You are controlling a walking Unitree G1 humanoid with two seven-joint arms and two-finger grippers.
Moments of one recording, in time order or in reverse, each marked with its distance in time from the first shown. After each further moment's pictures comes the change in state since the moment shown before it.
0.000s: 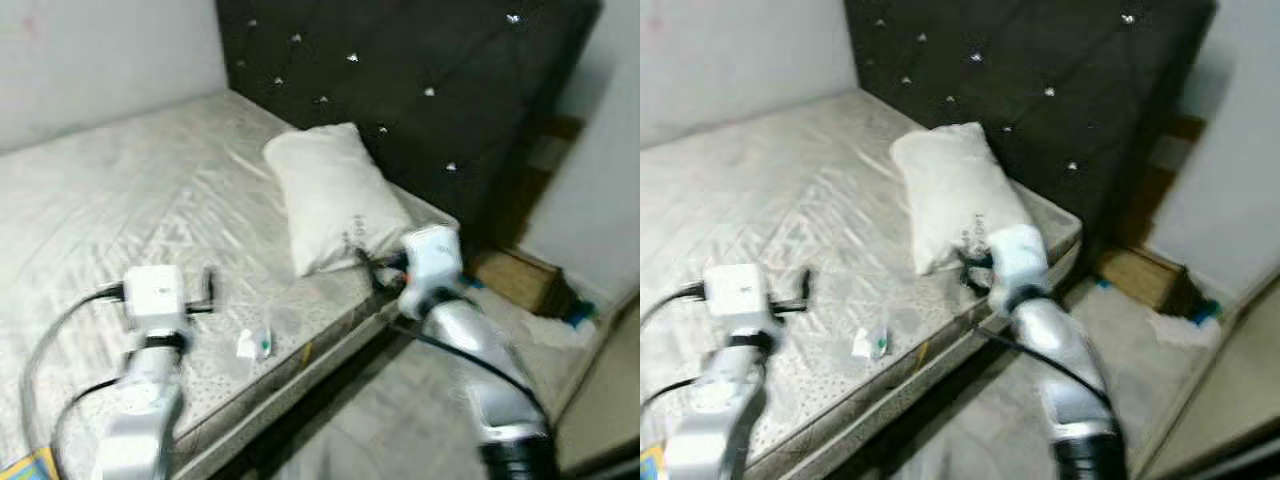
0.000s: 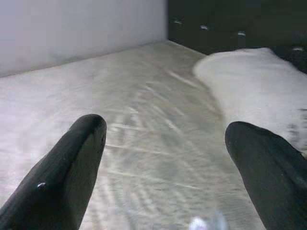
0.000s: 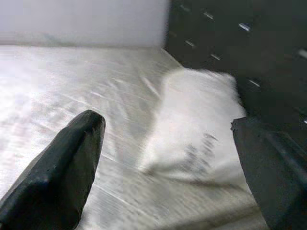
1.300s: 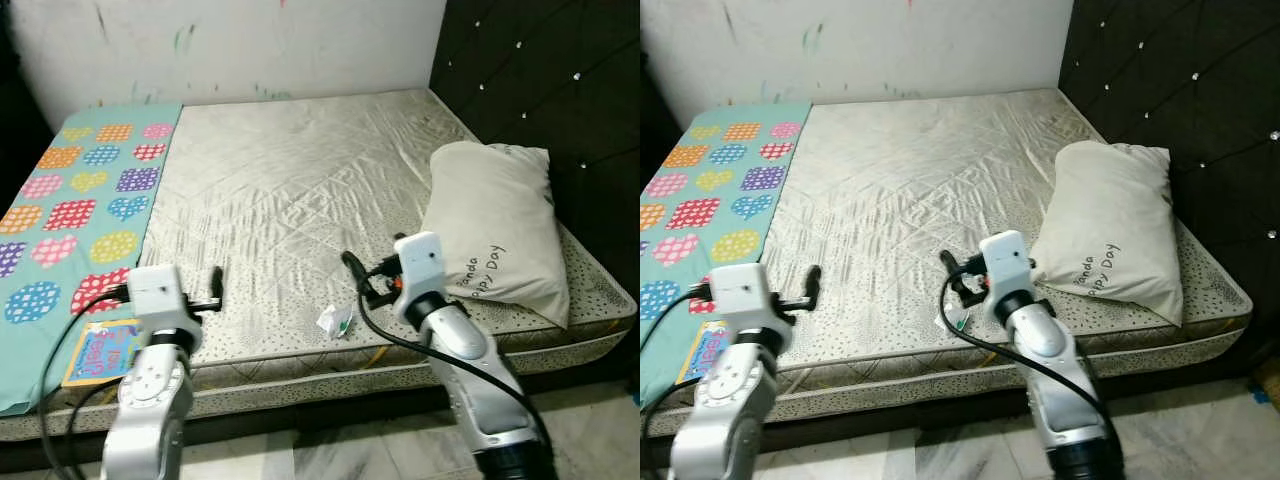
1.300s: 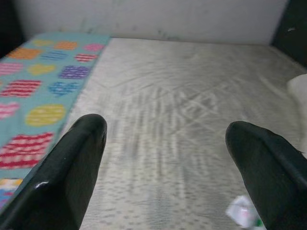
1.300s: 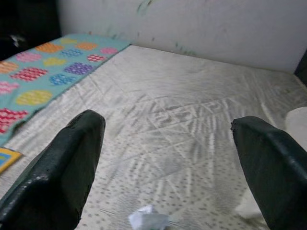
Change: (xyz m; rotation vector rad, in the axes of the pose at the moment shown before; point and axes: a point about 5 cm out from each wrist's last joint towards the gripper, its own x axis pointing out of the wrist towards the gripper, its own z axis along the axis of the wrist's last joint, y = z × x) left arm 0.004 -0.012 -0.002 -0.128 0.022 -0.084; right arm -0.004 0.002 -0.007 0.000 0.007 -0.001
